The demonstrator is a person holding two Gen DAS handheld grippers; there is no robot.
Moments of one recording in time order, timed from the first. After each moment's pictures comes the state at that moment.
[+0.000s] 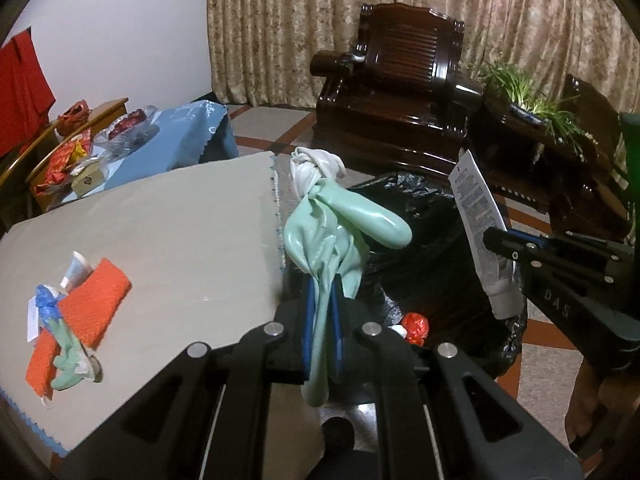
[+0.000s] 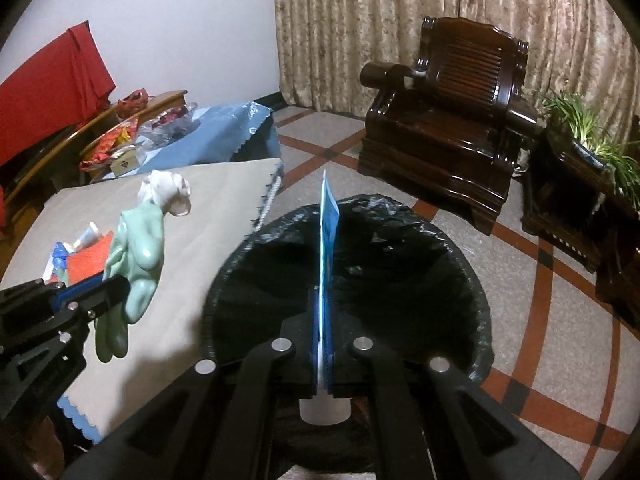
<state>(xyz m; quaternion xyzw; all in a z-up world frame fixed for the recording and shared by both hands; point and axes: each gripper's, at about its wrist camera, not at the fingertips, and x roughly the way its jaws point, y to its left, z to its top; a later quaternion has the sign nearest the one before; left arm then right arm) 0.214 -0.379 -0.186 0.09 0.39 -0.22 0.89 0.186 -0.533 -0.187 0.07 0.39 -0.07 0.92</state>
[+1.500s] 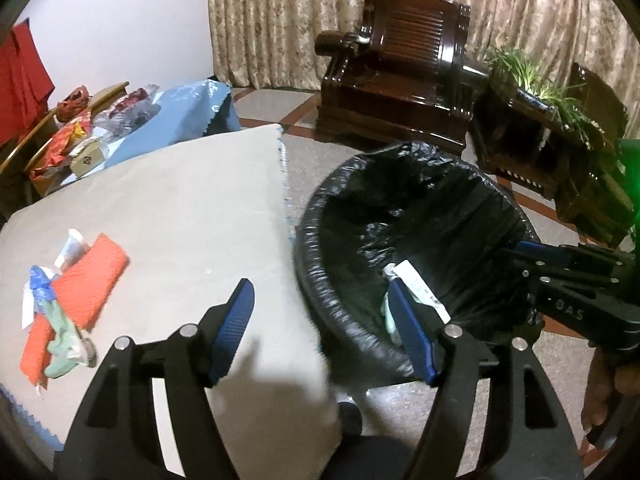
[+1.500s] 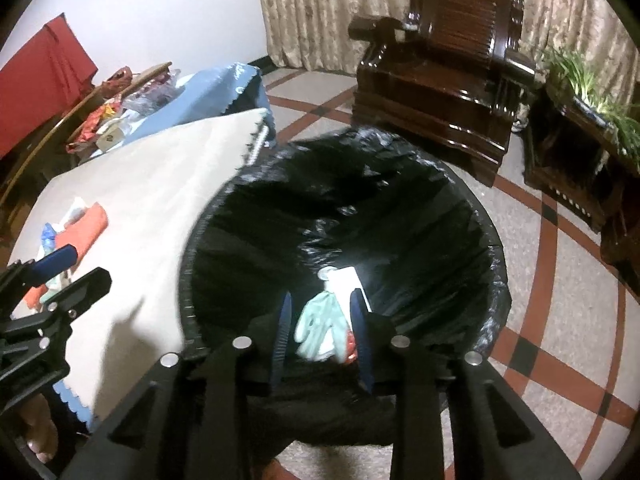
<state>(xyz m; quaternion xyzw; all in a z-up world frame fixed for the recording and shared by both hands) 0.214 -0.345 -0.213 0.10 0.41 -0.21 0.88 0.173 -0.530 -0.223 0.10 0.45 -0.07 0.88</state>
